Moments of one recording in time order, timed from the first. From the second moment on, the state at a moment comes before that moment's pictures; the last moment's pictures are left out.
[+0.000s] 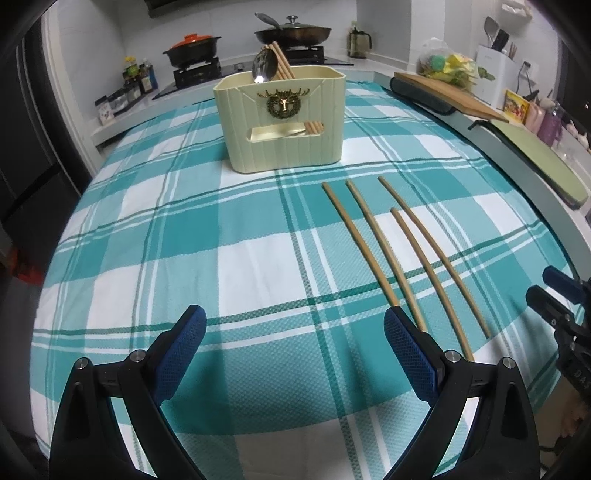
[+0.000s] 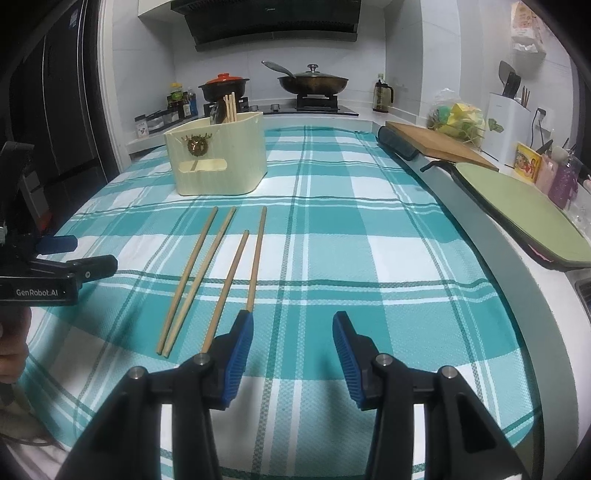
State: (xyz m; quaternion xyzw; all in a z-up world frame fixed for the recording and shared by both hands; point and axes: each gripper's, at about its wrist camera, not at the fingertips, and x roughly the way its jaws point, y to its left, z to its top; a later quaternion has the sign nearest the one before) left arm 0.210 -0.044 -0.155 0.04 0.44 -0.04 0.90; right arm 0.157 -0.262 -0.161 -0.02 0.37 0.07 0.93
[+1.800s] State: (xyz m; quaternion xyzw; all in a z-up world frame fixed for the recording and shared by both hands) left arm 0.213 -0.015 -0.202 0.04 0.47 -0.04 0.88; right arm 0.191 -0.244 -0.206 -0.04 0.45 0.08 0.89
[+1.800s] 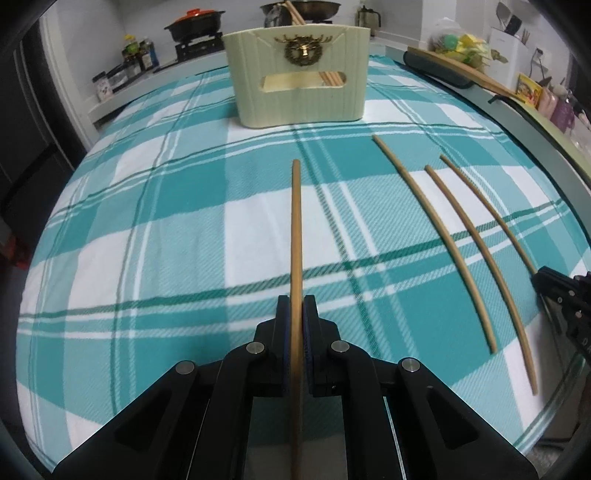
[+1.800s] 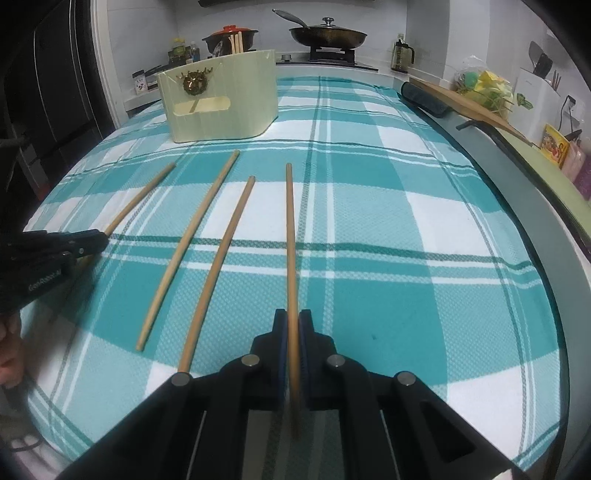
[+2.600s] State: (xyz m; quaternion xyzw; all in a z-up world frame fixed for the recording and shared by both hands) left arm 0.241 0.020 -0.208 0.04 0.50 -0.08 0.86; right arm 0.215 -0.238 -0.203 -0.09 0.51 0.13 0.85
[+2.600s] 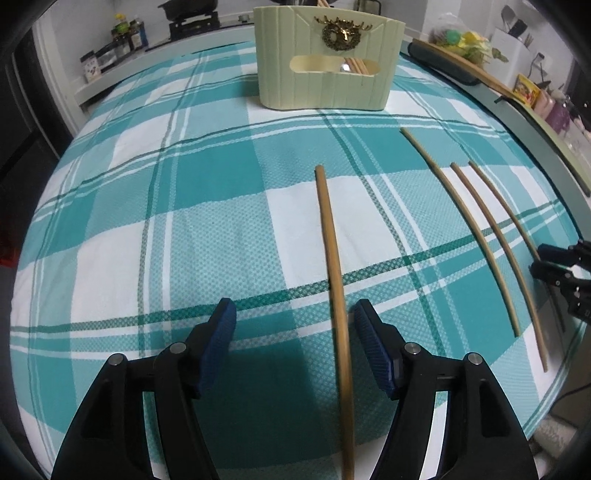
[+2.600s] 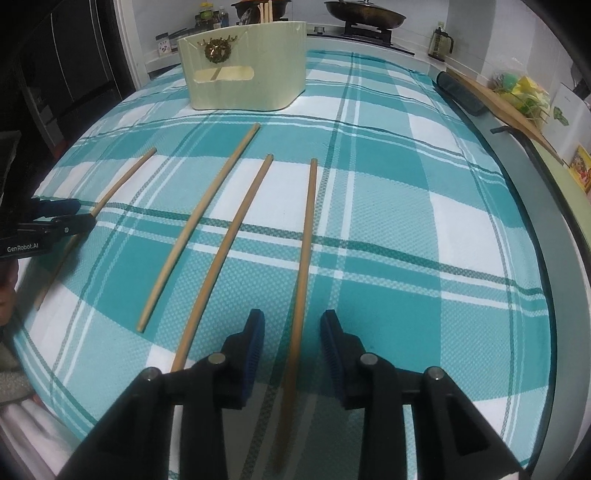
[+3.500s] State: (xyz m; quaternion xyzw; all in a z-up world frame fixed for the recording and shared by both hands) left arm 0.333 -0.021 -0.200 0.08 0.53 -0.12 0.83; right arm 0.351 -0.203 -0.203 -0.11 0.55 0.16 0.82
